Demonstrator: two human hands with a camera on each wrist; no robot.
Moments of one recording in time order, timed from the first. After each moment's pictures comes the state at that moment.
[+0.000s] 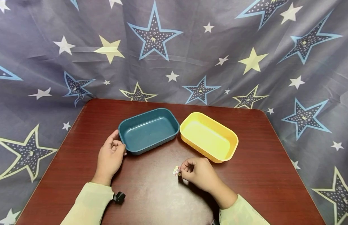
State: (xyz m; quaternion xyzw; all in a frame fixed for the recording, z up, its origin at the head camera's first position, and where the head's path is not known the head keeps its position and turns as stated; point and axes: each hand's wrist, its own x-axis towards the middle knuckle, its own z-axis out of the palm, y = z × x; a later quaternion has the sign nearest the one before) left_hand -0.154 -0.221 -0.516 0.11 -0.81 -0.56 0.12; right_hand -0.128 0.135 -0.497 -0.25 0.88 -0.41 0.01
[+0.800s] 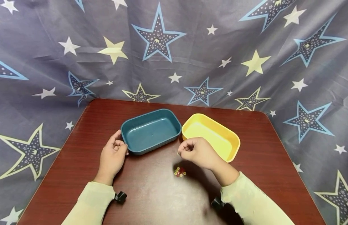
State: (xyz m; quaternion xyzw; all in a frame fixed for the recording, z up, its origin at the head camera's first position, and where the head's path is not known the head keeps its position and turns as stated) left_hand -0.155 -0.223 -0.519 0.10 -0.81 -0.57 0.13; right_hand -0.181 0.120 -0.440 -0.24 0.85 -0.45 0.08
